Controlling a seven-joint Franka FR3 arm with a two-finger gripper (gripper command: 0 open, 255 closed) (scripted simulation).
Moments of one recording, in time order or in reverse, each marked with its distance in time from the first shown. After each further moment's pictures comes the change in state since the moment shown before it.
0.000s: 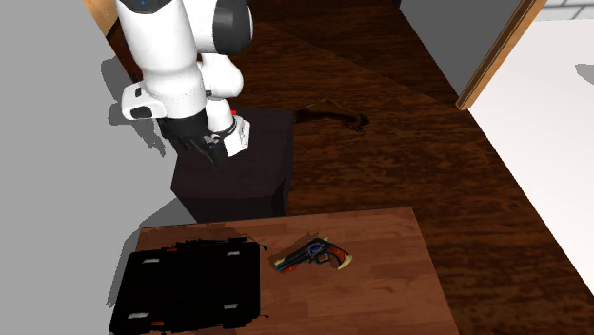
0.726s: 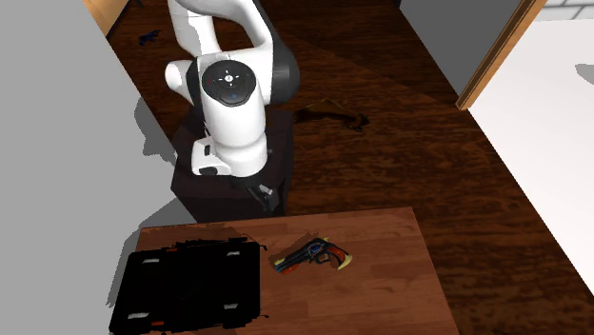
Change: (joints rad) arm -0.022 0.348 0.229 0.148 0.005 0.123 0.391
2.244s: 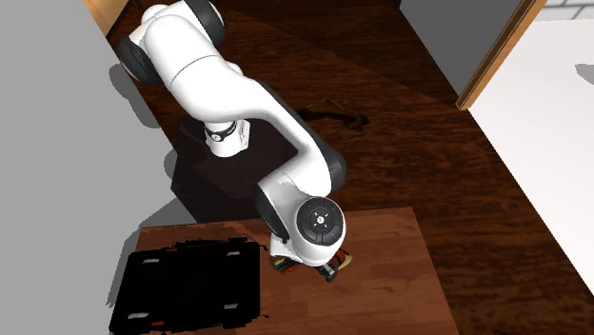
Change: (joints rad) arm 0.188 0.738 0.047 0.455 -0.302 0.107 0.575
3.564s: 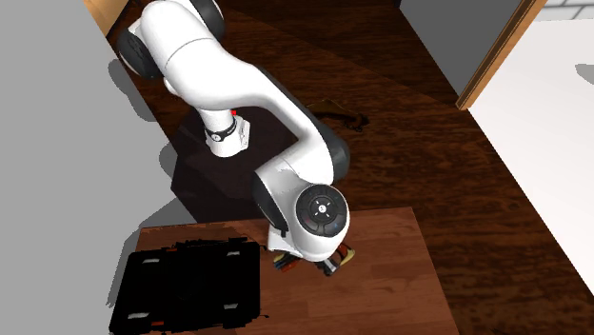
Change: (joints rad) arm -0.008 -0.039 0.014 0.048 0.025 -0.080 -0.013
